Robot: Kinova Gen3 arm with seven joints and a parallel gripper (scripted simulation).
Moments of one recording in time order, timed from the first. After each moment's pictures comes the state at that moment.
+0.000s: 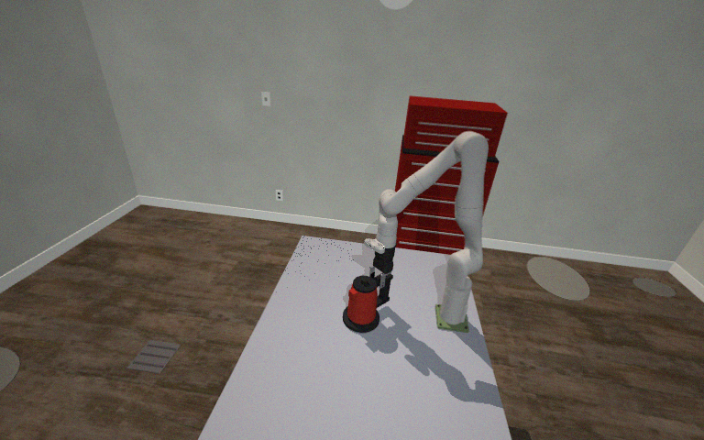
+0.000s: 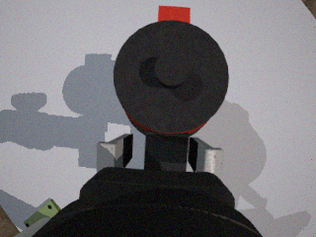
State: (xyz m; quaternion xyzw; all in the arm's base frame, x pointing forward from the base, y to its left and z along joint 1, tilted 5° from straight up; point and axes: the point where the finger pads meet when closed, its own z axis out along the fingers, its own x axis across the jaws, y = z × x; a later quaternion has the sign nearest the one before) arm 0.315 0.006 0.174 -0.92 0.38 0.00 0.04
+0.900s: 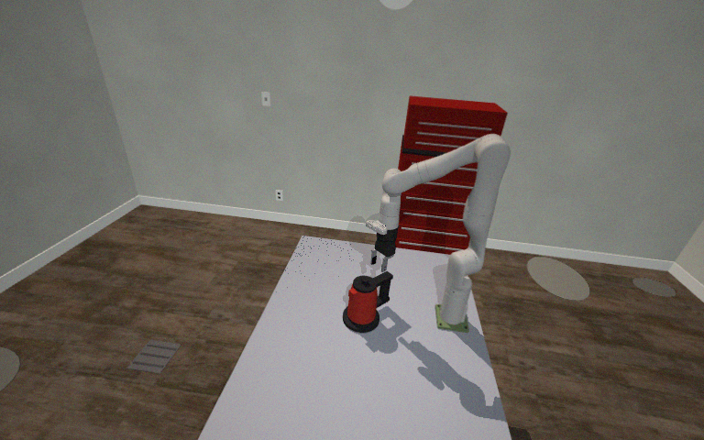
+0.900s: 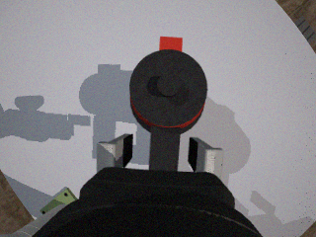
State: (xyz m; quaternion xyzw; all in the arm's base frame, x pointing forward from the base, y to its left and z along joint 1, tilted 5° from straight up) arm 0.312 -0.001 0.252 -0.92 0.38 0.00 0.04
